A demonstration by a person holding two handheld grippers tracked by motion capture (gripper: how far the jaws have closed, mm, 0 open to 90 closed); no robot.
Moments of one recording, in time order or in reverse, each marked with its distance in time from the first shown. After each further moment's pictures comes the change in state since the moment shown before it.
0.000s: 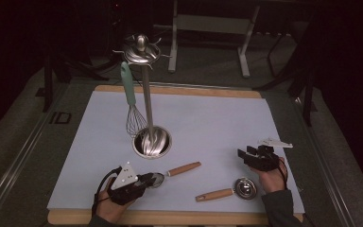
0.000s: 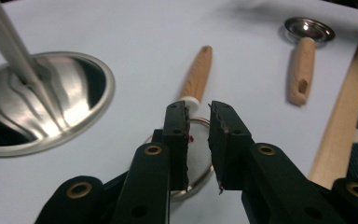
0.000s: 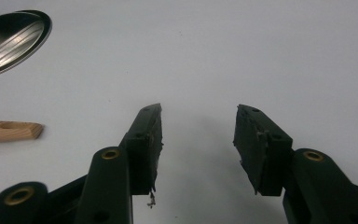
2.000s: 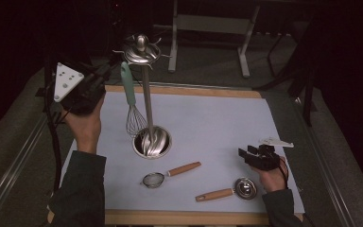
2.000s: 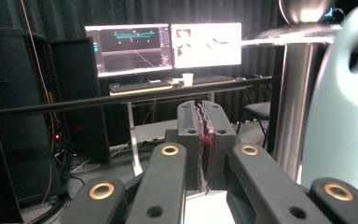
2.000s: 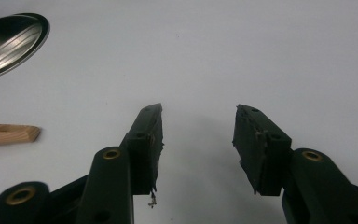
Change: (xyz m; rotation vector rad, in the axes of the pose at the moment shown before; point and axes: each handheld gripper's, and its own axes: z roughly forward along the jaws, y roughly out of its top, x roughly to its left) left arm 0.106 0.186 -0.103 -0.521 0.565 -0.050; right arm -0.003 0.002 -0.001 -0.005 -0.002 0.006
